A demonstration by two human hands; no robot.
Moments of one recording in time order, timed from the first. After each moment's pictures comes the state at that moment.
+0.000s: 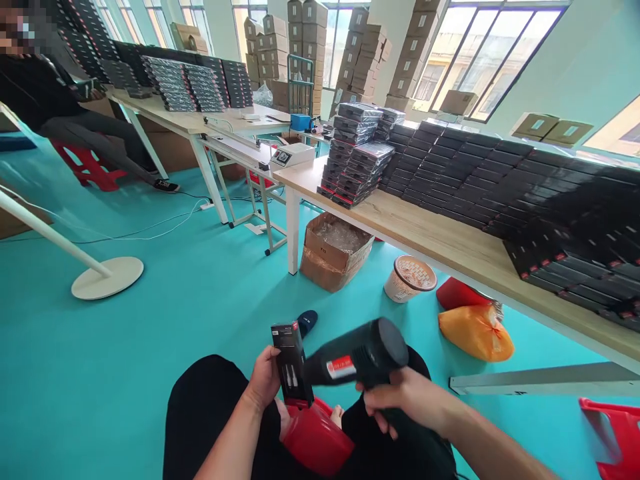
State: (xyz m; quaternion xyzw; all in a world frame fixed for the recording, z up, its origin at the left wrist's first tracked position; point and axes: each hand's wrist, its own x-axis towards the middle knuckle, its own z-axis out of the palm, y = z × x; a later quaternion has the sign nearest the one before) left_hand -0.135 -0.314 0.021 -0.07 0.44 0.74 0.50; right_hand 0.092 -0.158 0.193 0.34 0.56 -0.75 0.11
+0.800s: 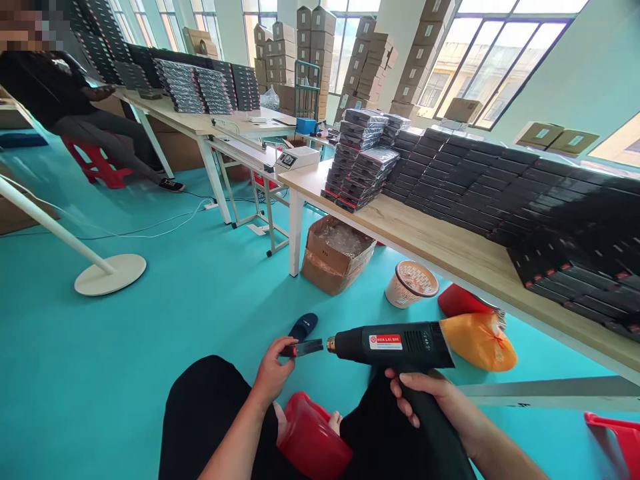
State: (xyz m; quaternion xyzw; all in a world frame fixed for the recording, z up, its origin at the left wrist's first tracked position) left_hand -0.138 -0.312 -0.010 0.30 0.74 0.58 0.18; right_hand 0.130 -0.139 0.183 0.42 0.42 -0.80 -0.05
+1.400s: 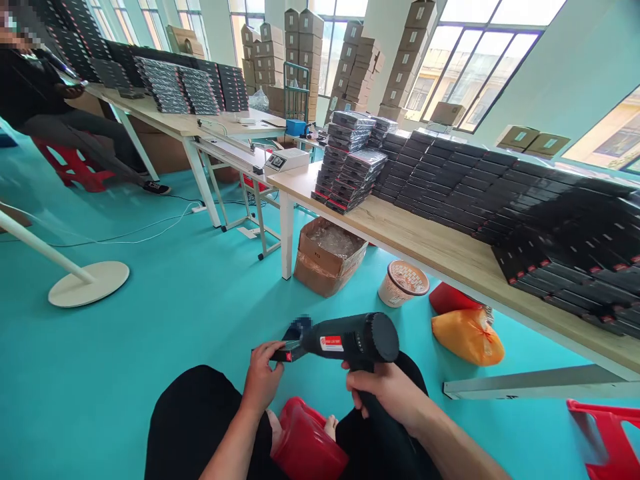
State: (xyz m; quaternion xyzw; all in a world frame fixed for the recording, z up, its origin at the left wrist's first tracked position) left_hand -0.148 -0.315 -0.023 0.31 0.79 0.51 0.08; right_hand 0.068 -0.169 0.203 0.38 0.57 -0.73 0.00
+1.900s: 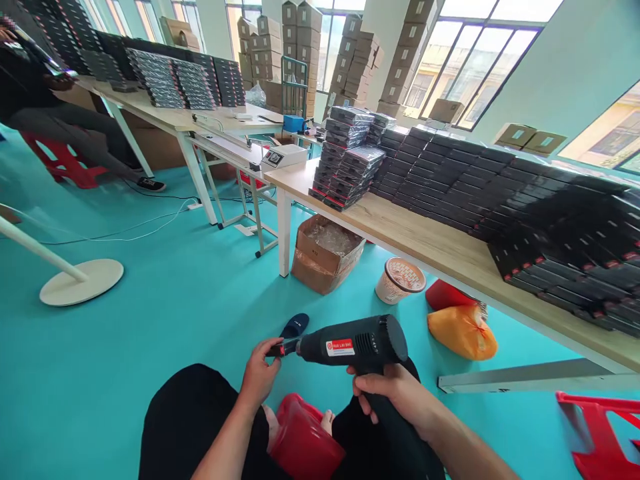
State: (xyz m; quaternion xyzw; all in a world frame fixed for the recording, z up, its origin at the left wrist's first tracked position) left_hand -0.146 -0.312 -0.015 0.26 0.77 0.56 0.15; right_hand 0.088 -0.151 0.185 0.38 0.53 -0.76 -0.01
